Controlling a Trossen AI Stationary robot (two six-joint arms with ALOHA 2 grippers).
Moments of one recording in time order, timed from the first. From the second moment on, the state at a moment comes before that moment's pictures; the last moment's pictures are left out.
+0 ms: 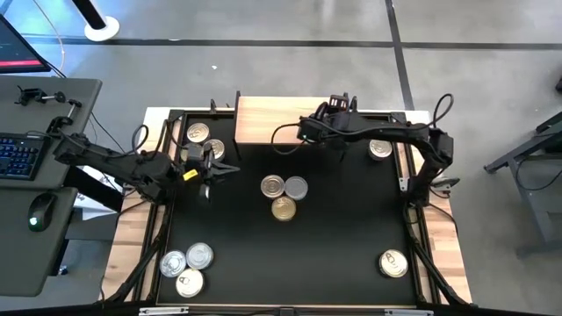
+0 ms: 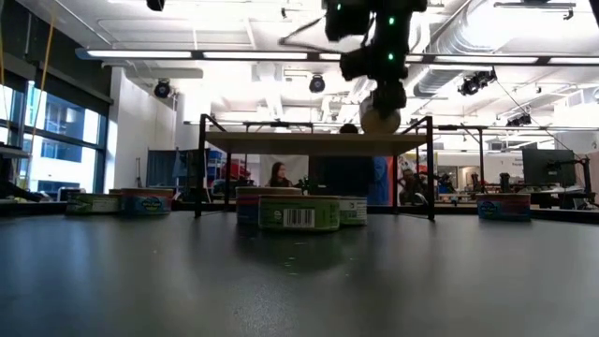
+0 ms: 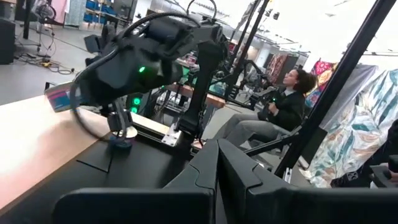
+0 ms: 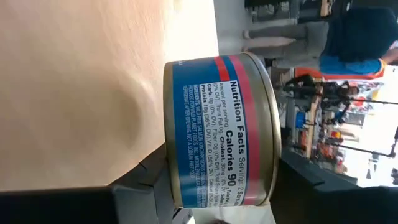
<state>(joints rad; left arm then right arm) -0.29 0.83 0.71 0.16 -0.44 -0.34 -0.26 1.77 1.56 -1.15 0.96 -0.18</state>
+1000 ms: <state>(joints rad) -0.29 0.84 0.71 0.19 -0.48 -0.33 -0.28 1.70 1.56 -1.29 0.72 -0.18</state>
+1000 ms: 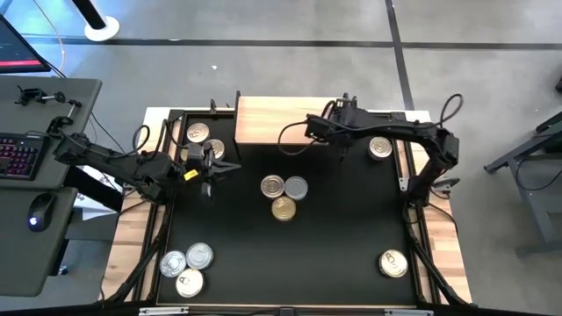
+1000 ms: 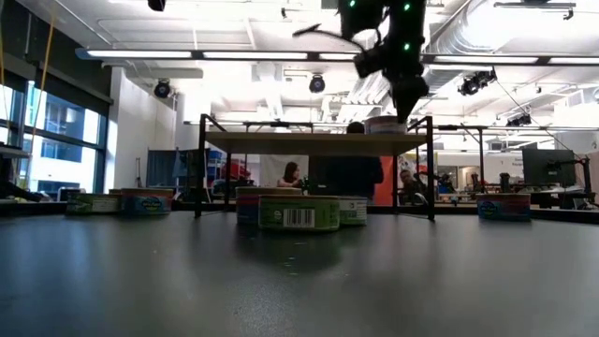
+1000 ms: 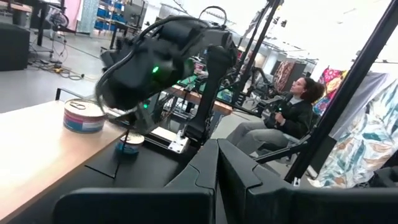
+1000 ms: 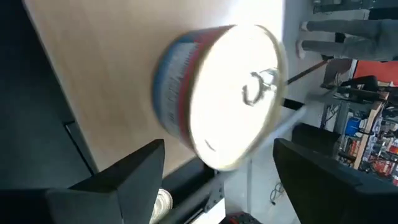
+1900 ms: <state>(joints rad) -0.26 0.84 0.71 0.21 -0.48 -0.30 -0.45 1.04 0.93 -1.33 0.42 0.76</state>
